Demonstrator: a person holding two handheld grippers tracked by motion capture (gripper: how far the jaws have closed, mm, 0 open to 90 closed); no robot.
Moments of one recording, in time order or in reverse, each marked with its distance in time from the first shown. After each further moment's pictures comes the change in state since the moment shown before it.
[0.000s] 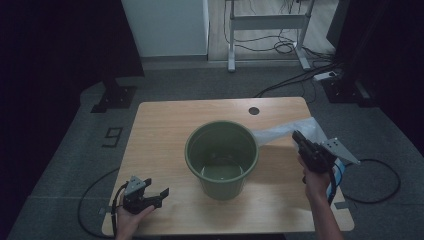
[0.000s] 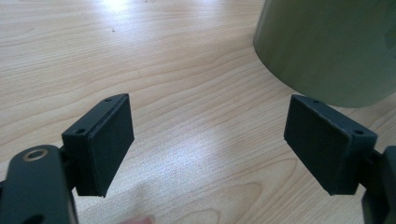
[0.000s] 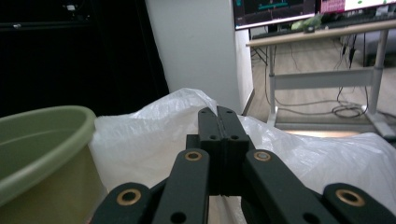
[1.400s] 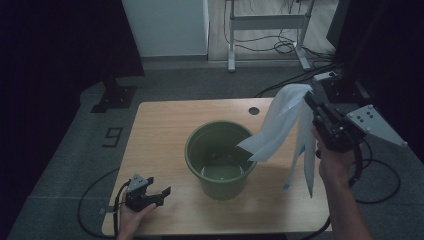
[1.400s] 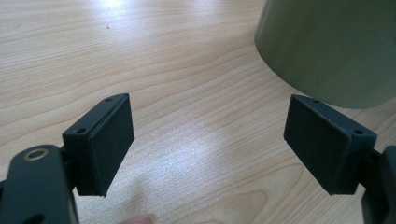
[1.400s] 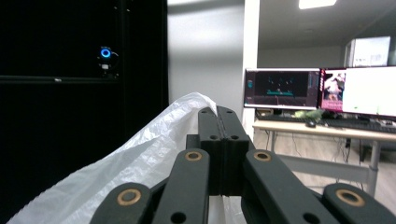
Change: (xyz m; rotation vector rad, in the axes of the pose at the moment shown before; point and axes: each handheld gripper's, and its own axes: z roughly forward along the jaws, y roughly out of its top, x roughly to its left) left arm 0.003 0.001 0.009 0.012 -0.015 -0.005; right arm 0.067 0.152 -0.035 -0.233 0.057 -0.174
